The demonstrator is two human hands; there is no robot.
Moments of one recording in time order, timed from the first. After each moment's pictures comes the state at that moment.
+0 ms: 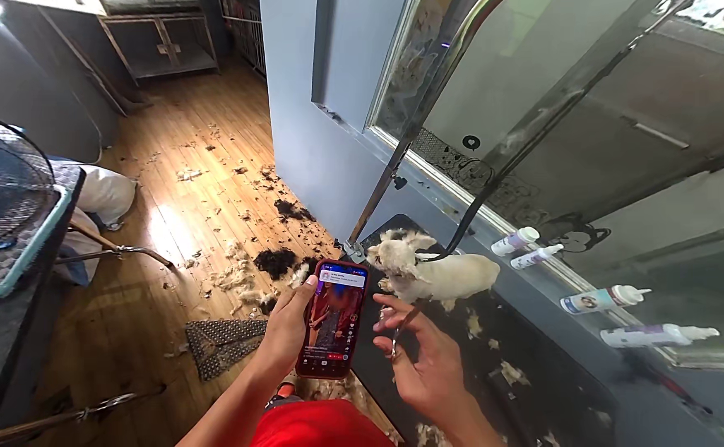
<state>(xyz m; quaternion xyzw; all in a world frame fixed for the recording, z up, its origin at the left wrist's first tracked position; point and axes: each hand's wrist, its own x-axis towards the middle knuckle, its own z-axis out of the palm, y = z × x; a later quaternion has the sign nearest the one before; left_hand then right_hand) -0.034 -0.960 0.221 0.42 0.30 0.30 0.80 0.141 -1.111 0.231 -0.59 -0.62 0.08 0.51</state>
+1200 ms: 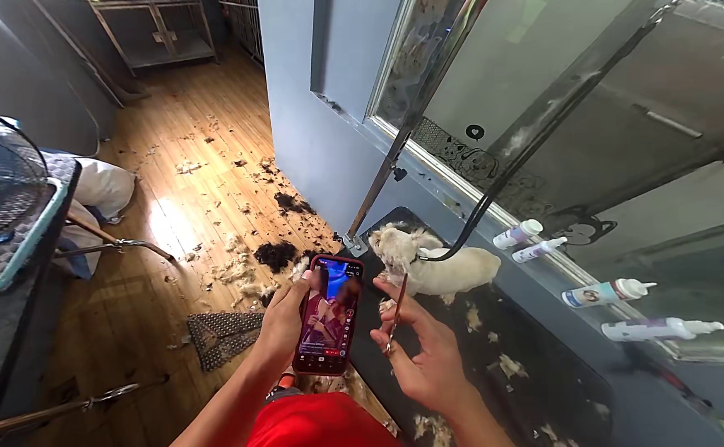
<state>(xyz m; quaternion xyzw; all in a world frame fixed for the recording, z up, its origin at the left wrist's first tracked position) -0.031 -0.962 0.215 0.41 0.32 0.30 0.80 0.152 -1.113 0.229 -0.60 -0.62 0.11 0.50</state>
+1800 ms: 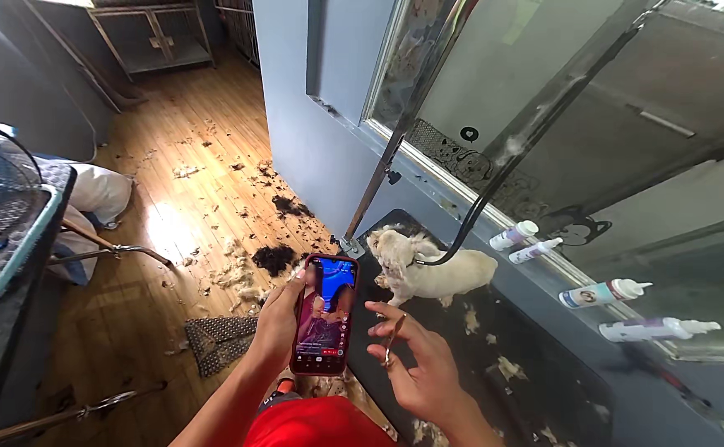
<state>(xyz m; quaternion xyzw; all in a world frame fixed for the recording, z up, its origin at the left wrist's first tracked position) -0.023 -0.959 0.224 0.39 0.32 0.30 0.81 0.157 -1.122 0.218 -0.59 -0.63 0.12 0.49</state>
